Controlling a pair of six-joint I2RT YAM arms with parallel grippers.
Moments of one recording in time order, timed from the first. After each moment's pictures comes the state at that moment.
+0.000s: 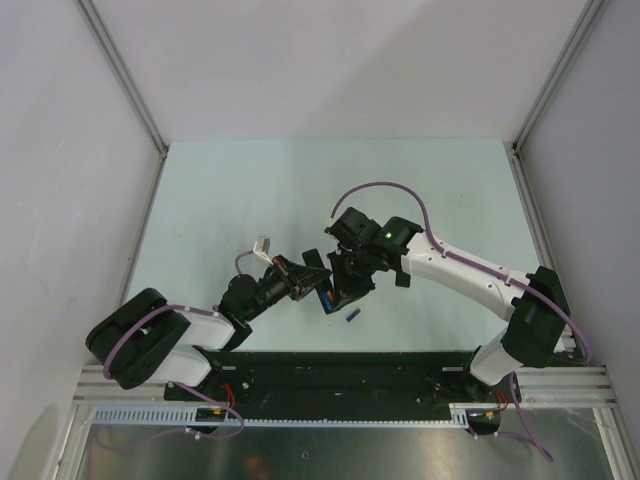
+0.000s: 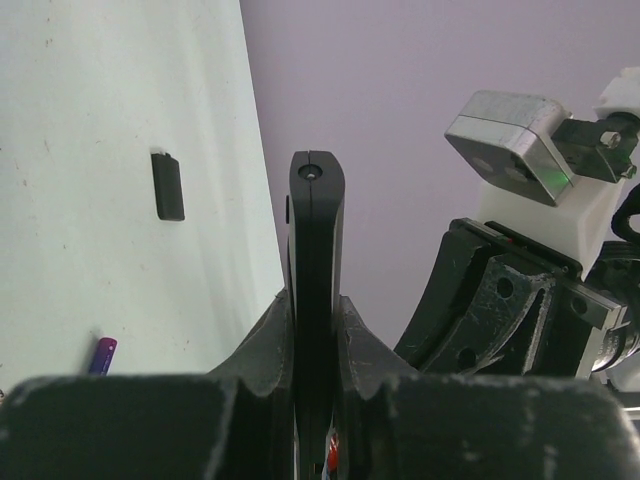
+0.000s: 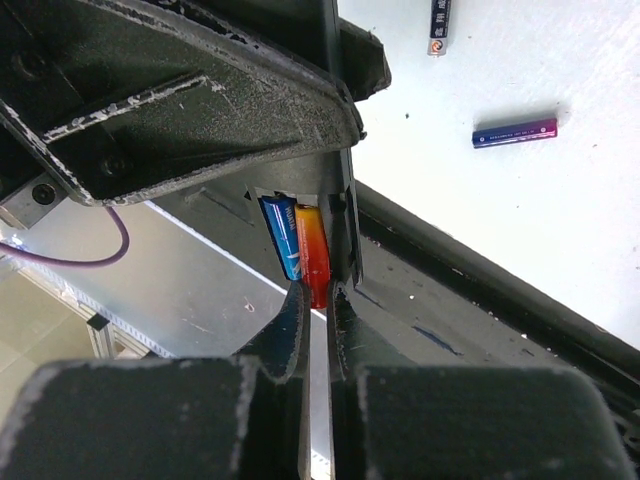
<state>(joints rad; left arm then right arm) -0.70 1.37 0.15 1.24 0.21 -1.41 0.93 1.56 1.37 -0.93 -0.26 0.66</state>
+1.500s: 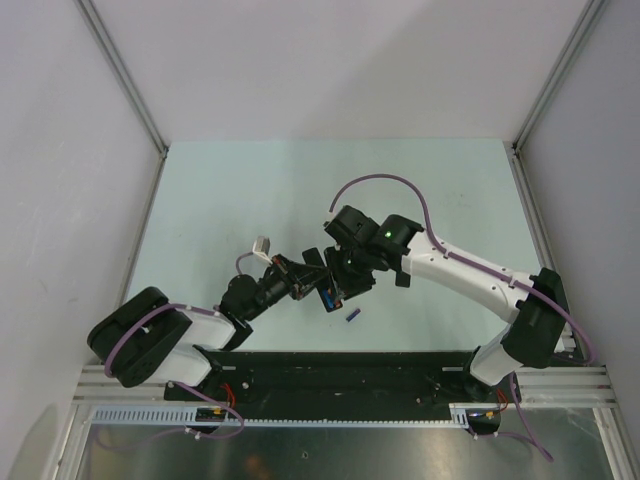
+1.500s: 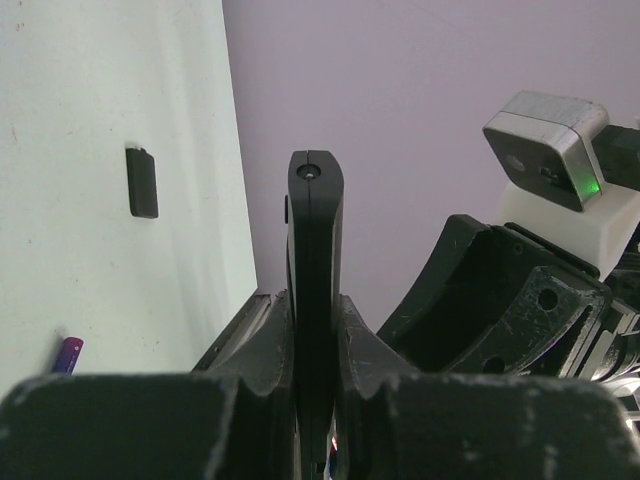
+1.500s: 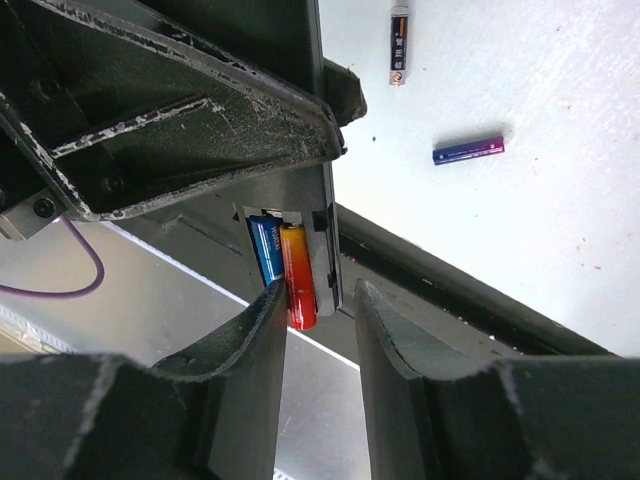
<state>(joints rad) -0.71 1.38 0.15 1.27 0.19 -1.48 0.96 1.56 1.43 -0.98 -0.13 0.66</state>
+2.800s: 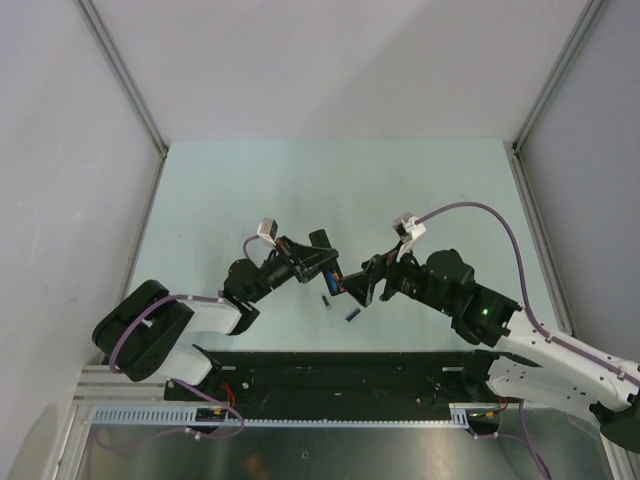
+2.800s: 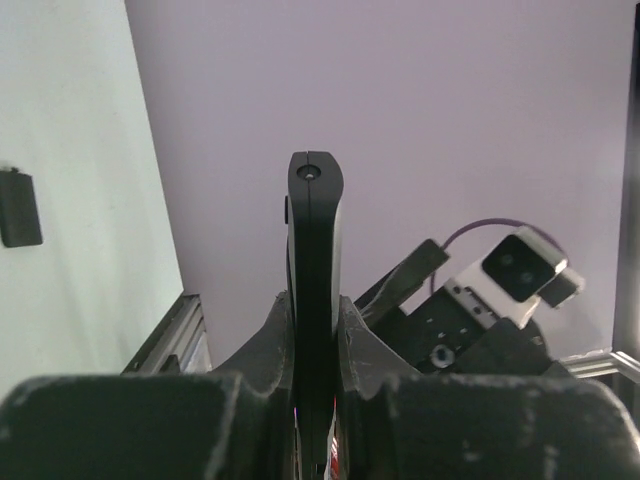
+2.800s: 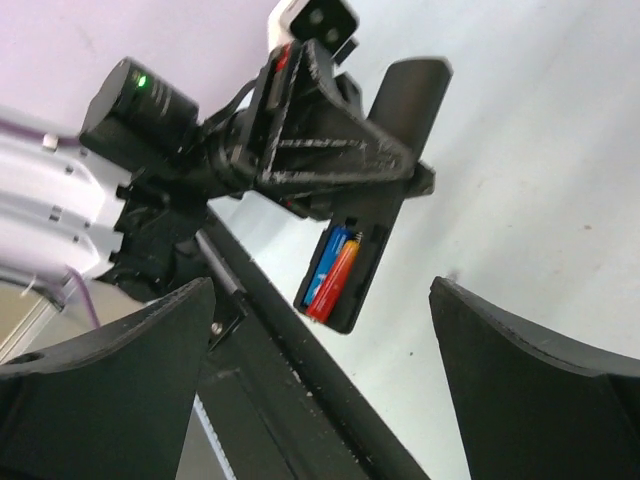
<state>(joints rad) -0.65 1.42 0.28 1.30 0.31 -1.59 0.96 0.82 0.74 -0.10 0.02 0.52</state>
